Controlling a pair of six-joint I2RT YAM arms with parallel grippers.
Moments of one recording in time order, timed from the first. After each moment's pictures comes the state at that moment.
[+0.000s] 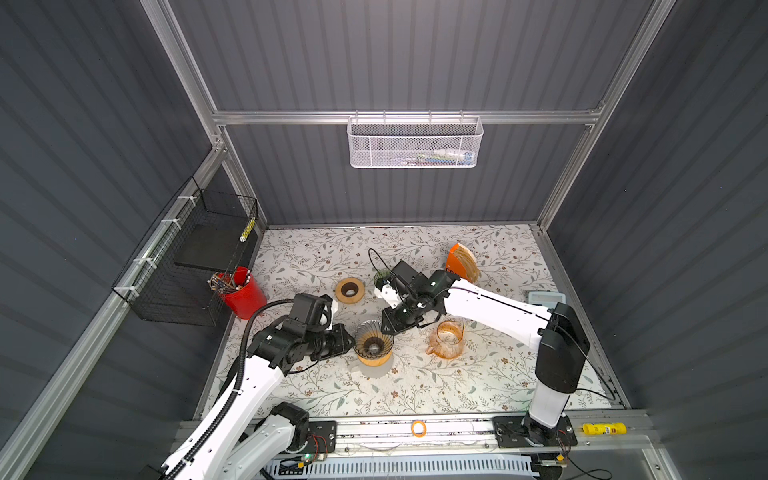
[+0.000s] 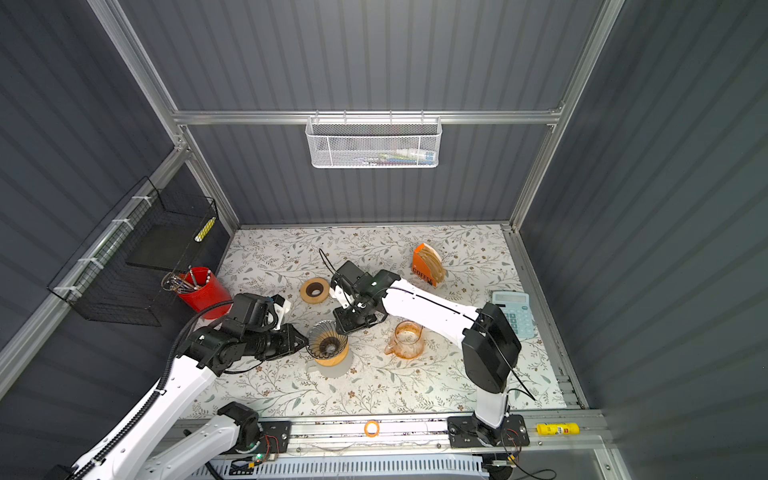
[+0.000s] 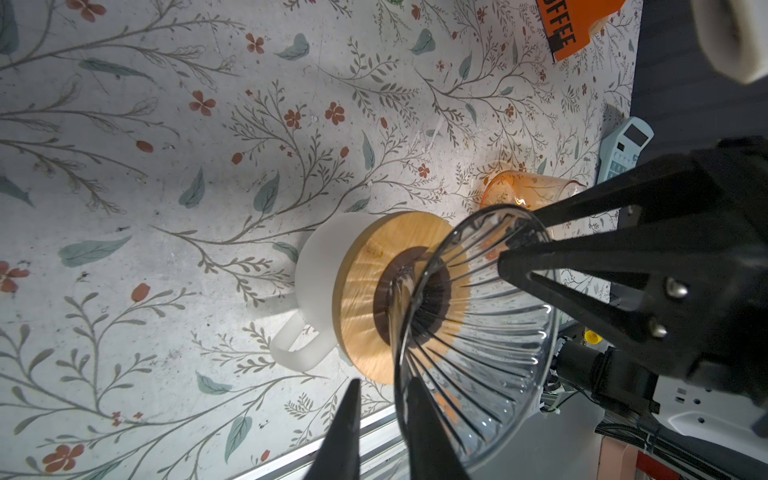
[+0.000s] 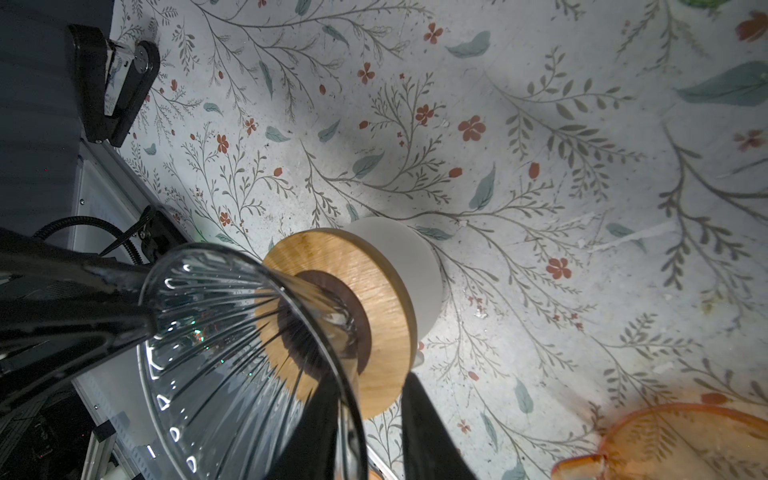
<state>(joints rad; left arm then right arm) -0.43 0.87 0.81 -0.93 0.35 -0.60 0.93 1.81 1.54 -0.85 -0.31 0.41</state>
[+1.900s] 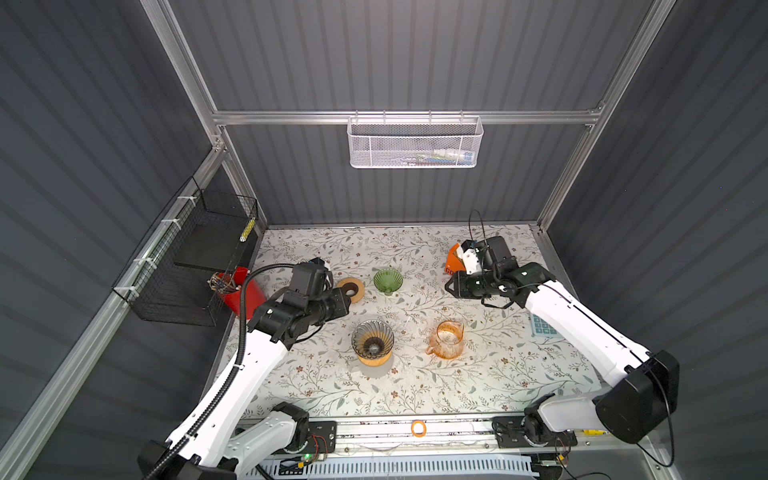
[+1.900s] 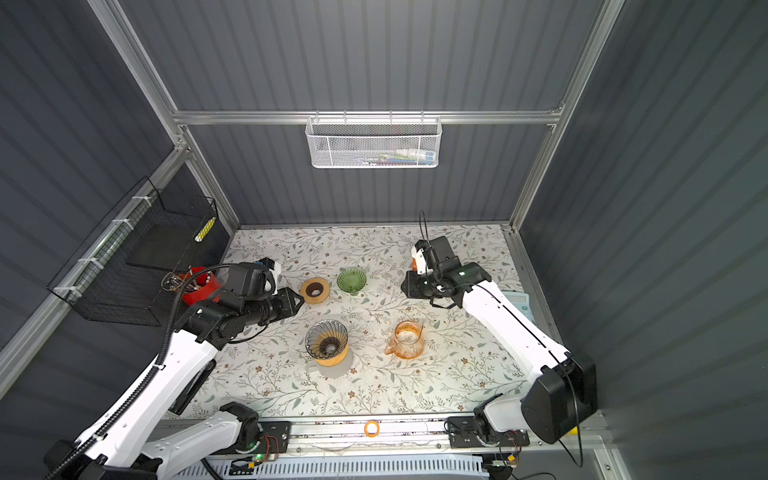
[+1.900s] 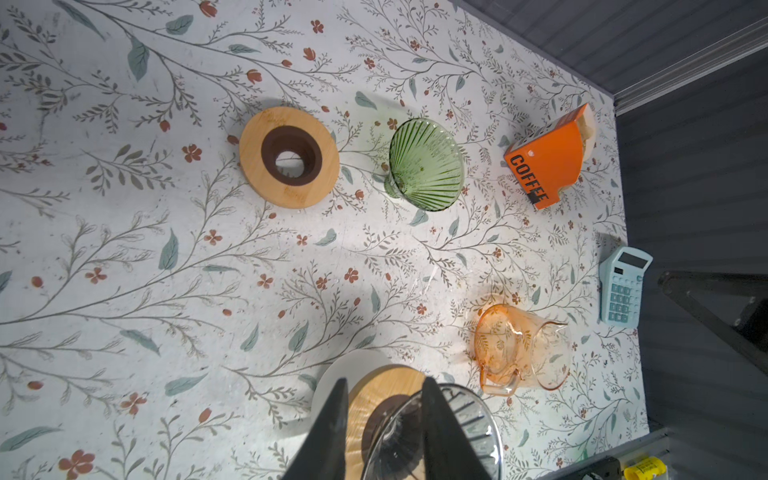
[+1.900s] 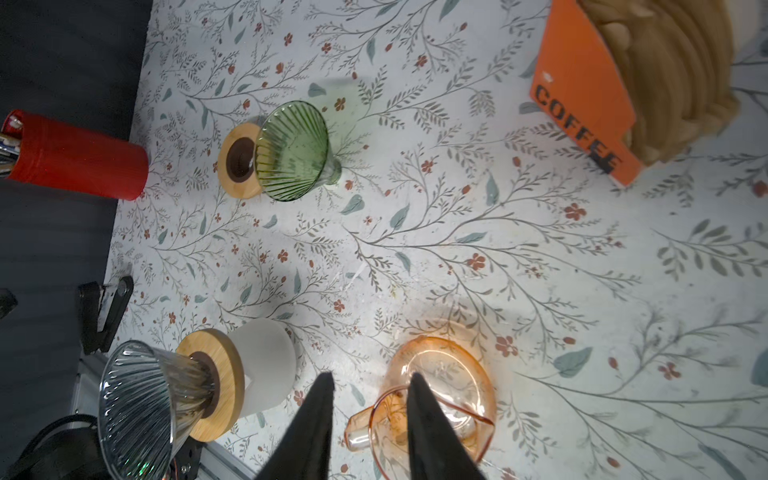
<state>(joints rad) -0.43 1.05 1.08 -0.83 0.10 -0.59 0.44 1.37 1.23 -0.75 -0.21 0.42</state>
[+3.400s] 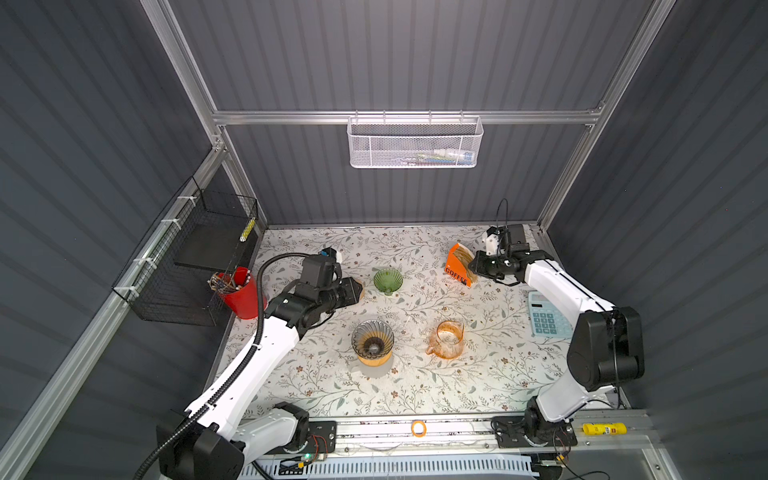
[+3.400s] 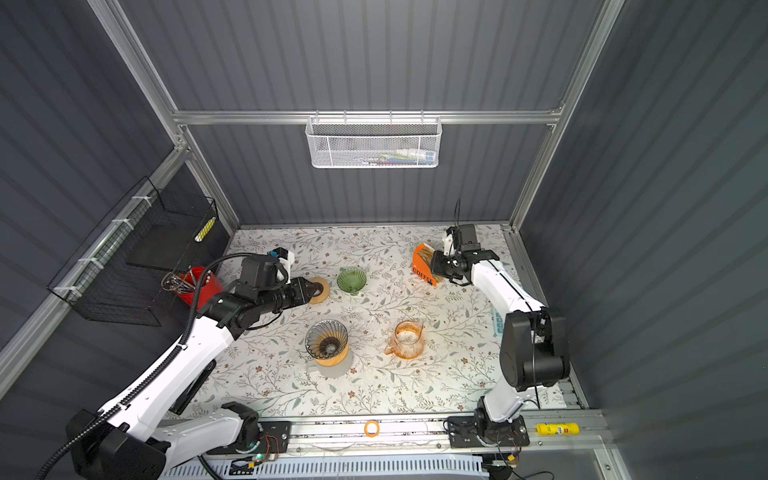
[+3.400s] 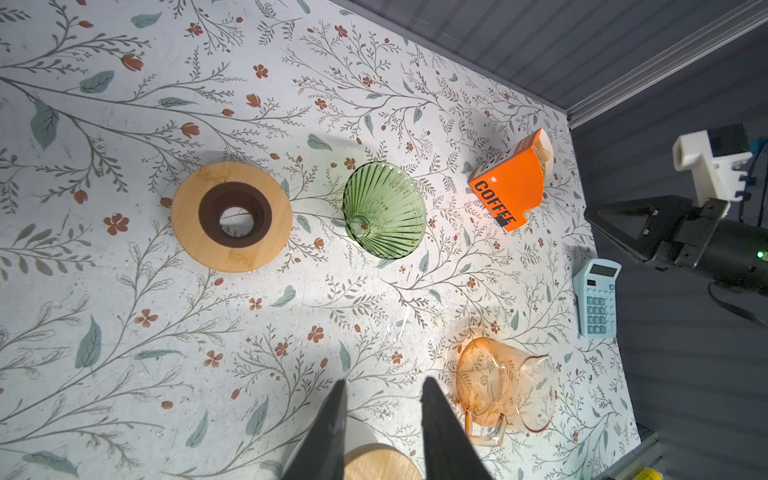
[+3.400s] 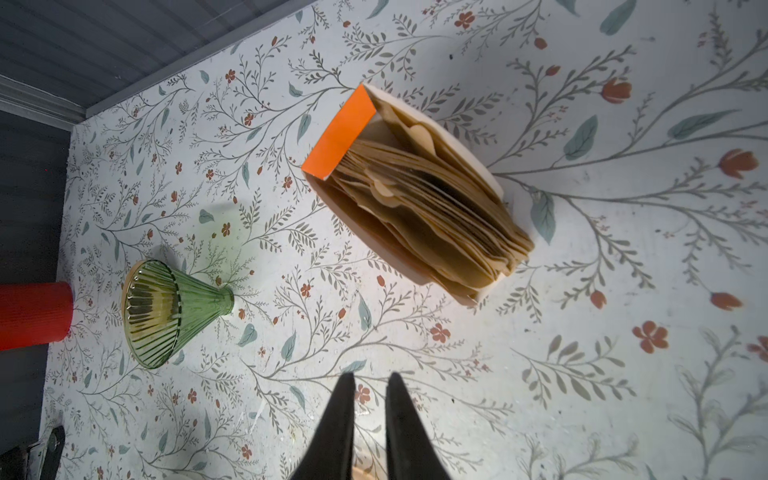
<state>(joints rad) -0.43 1.14 1.04 -0.60 0.15 -0.55 0.15 1.67 1.28 -0.50 -0.29 0.35</state>
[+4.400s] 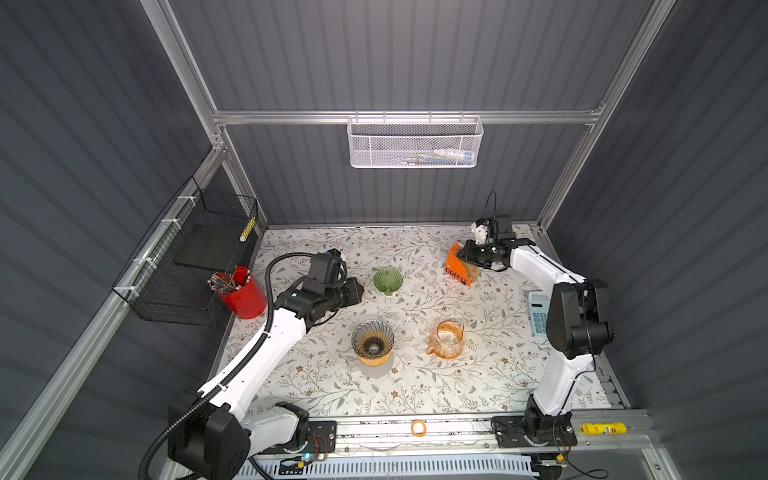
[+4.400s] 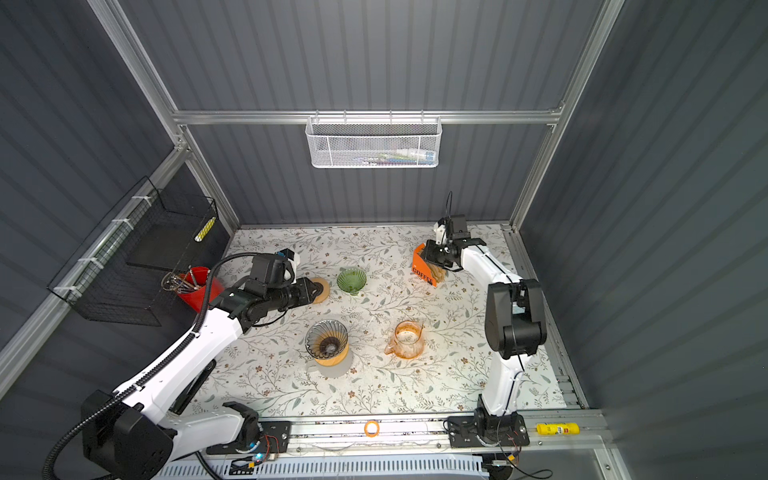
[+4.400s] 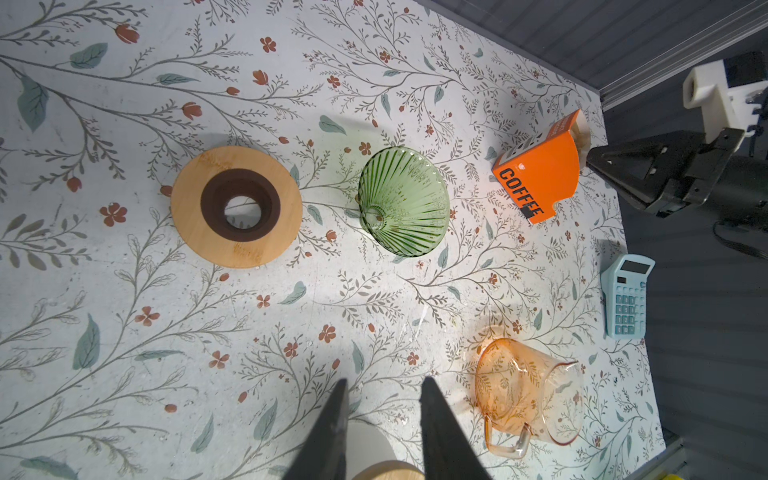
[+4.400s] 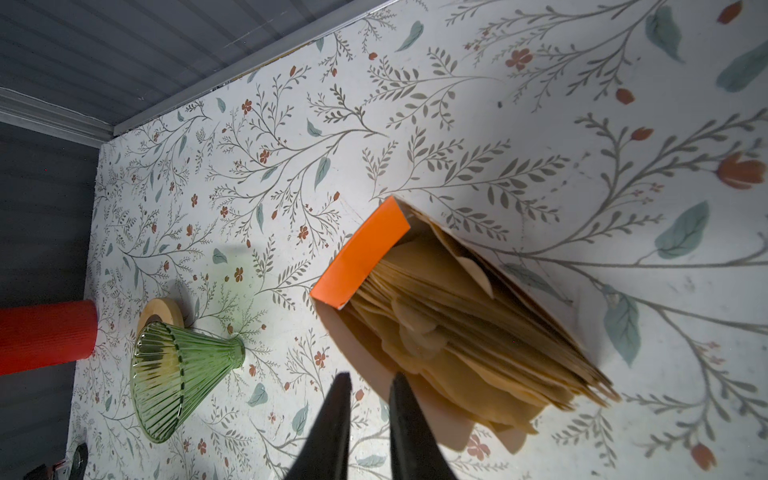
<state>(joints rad) -0.43 1.22 1.04 -0.59 0.14 -0.54 0.15 1.91 1.47 -0.44 -0.37 0.36</state>
